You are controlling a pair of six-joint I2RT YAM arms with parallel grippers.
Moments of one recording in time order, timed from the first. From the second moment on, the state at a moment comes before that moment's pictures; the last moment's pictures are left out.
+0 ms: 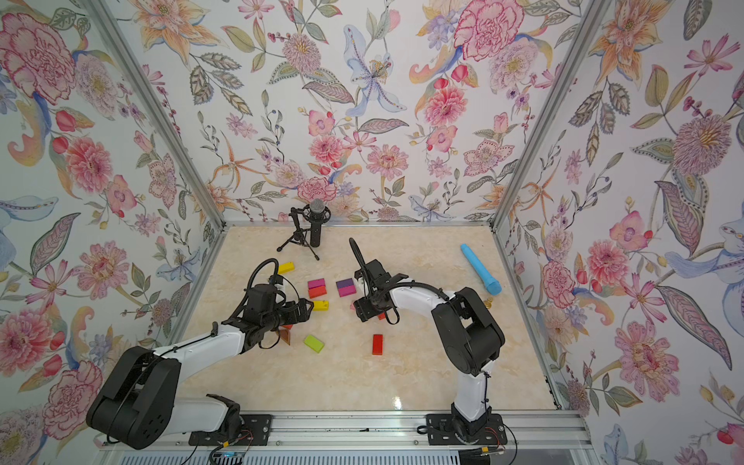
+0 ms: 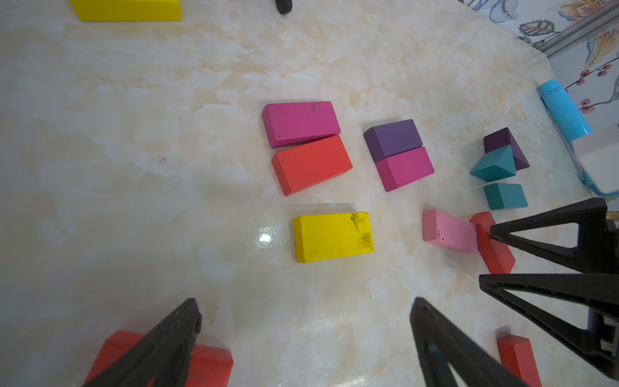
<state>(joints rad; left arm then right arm) -0.35 1.36 0.53 0.10 0.13 -0.47 0.66 1.87 1.22 -0.49 -0.12 0.08</state>
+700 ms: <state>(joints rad) -0.35 1.36 0.53 0.09 0.13 -0.46 0.67 2.00 1.33 -0.49 -0.13 0.05</state>
